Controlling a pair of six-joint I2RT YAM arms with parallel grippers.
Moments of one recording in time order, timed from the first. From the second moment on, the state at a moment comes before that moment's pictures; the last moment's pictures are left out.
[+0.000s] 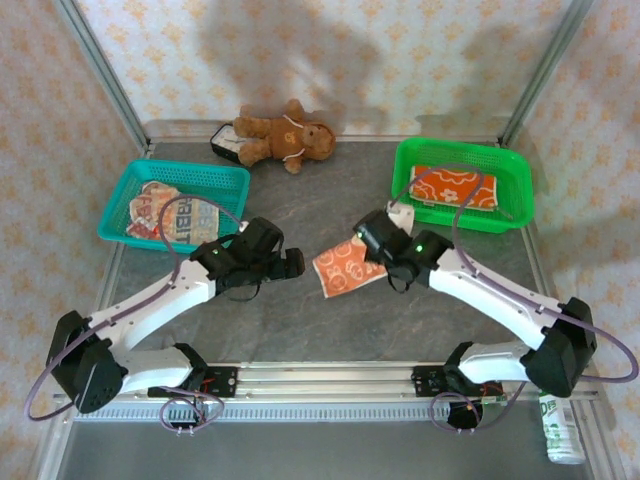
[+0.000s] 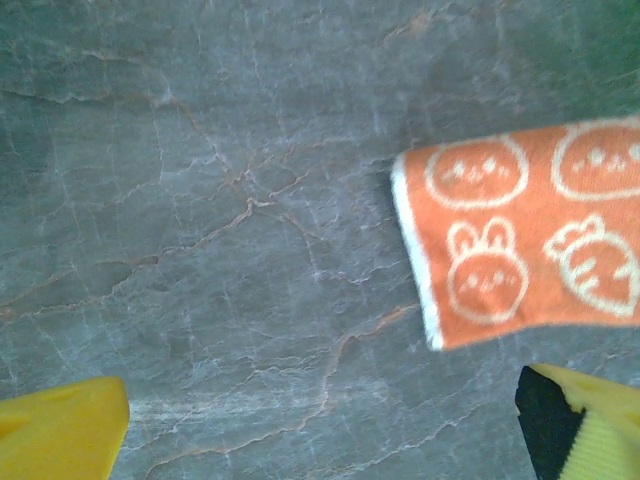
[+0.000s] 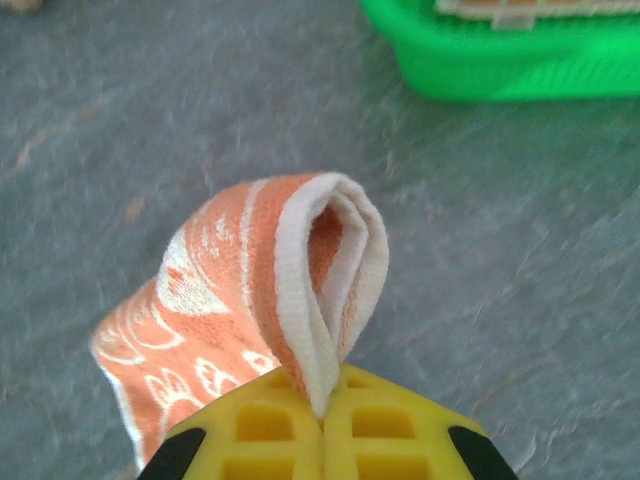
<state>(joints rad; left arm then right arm) -0.65 1.19 0.91 -0.73 -0.08 -0.83 0.78 1.29 1.12 -0.87 0.49 0.83</state>
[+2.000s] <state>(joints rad) -0.61 1.11 0.93 -0.82 -0.20 -0.90 0.02 2.14 2.30 -1.25 0.24 0.55</state>
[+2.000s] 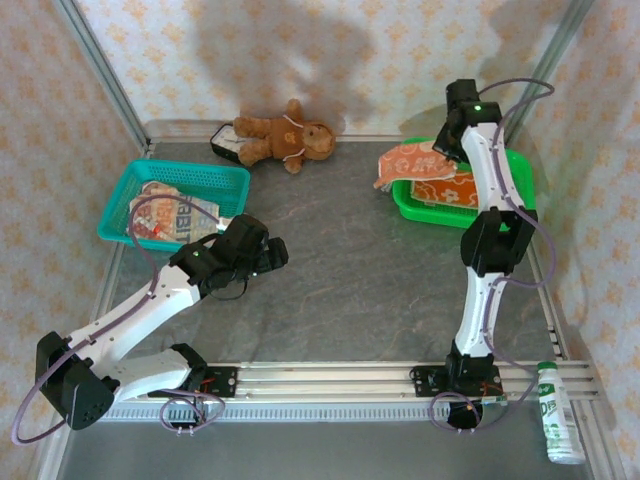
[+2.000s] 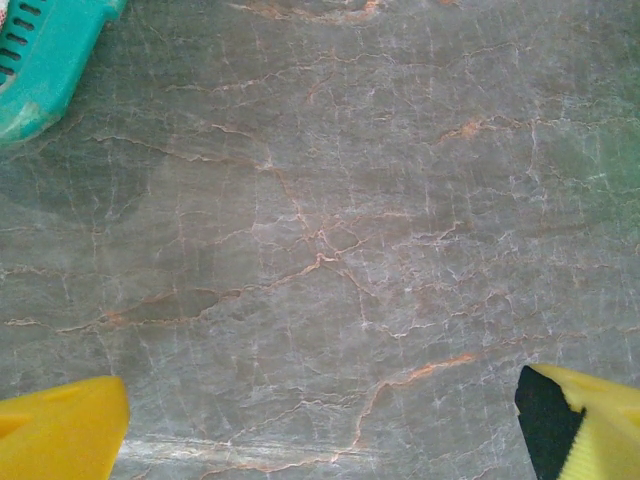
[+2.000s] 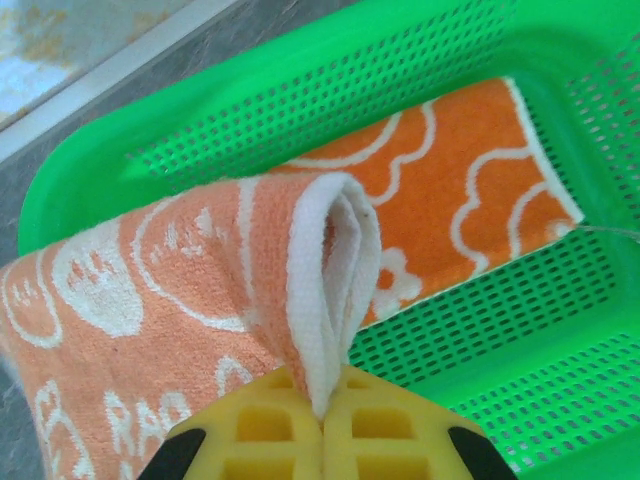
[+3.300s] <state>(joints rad) -0.57 1.11 0.93 -0.82 -0.20 -0.87 -0.05 2.28 2.38 -1.26 0.37 0.48</state>
